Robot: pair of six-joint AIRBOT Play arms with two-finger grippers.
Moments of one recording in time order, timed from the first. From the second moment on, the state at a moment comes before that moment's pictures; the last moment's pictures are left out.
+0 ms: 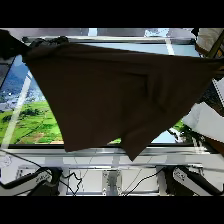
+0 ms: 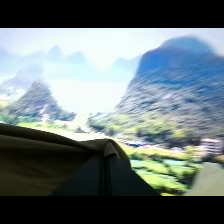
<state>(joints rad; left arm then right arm) 0.25 -1.29 1.88 0.92 -1.53 -1.47 -0.36 -1.14 1.80 -1.19 1.50 1.28</state>
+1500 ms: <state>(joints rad) 0.24 -1.71 1.81 0.44 -1.56 -1.10 -0.24 -1.35 1.71 -1.17 1.57 1.13</state>
